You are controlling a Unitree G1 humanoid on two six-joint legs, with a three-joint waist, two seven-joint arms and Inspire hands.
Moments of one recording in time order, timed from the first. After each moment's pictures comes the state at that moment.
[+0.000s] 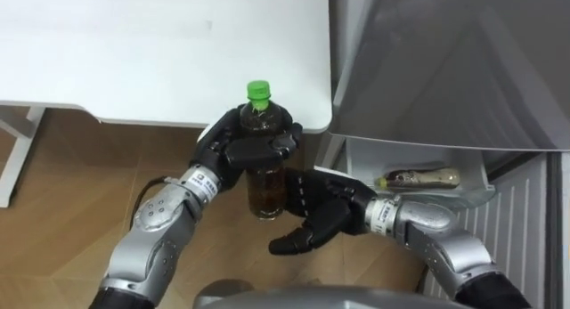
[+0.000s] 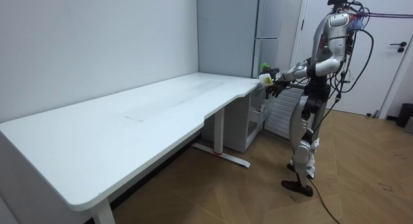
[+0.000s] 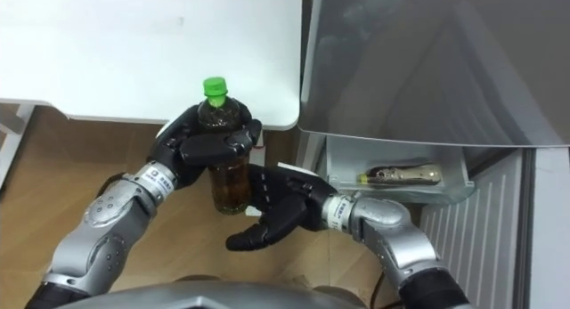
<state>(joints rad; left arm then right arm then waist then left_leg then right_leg) 0.17 0.26 -0.24 0.05 -0.45 0.12 -0.29 0.06 -0.27 0.38 0.36 0.32 0.15 0.78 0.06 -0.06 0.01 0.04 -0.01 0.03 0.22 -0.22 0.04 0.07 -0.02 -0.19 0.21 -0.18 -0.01</state>
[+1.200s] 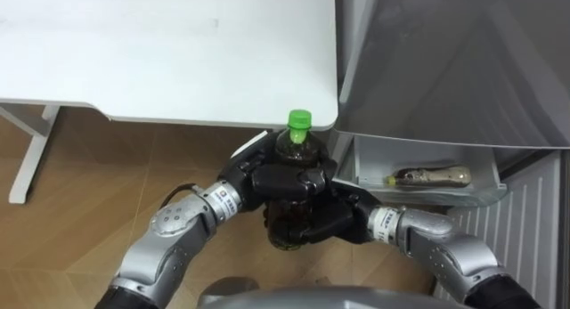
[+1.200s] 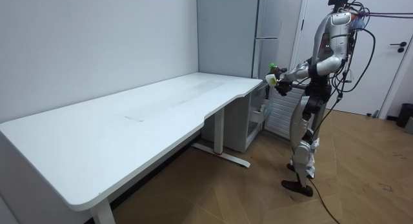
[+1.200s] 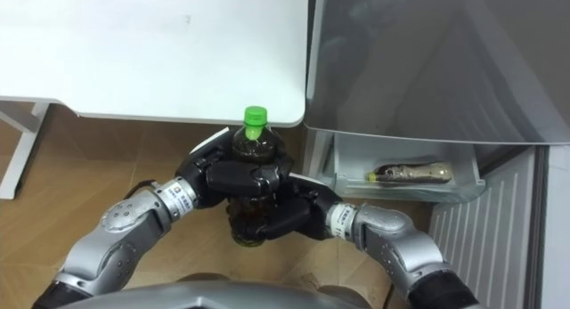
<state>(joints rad) 0.15 0.29 -0.36 0.10 -0.48 0.12 -0.45 0.06 -0.33 0.47 0.36 0.47 0.21 0.64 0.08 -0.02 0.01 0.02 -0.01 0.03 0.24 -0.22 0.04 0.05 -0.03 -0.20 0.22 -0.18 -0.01</state>
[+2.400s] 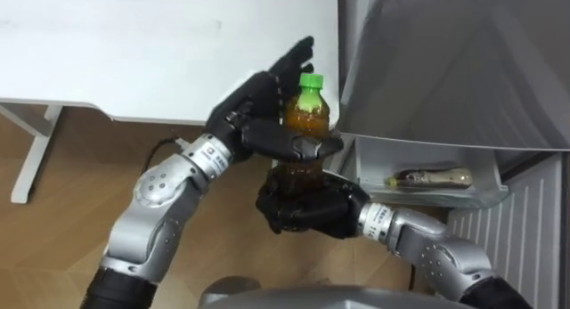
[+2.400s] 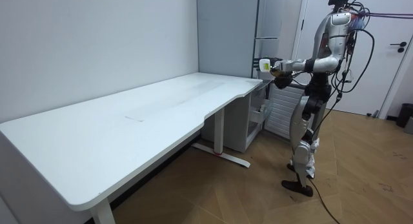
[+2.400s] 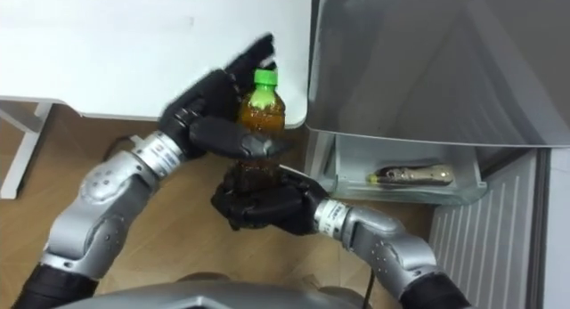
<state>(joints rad) 0.08 0.26 -0.15 -0.14 -0.42 0.10 -0.36 0.08 -0.31 0.45 0.33 0.70 0.19 0.72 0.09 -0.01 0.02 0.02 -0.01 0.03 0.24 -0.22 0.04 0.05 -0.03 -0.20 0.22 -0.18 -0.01</state>
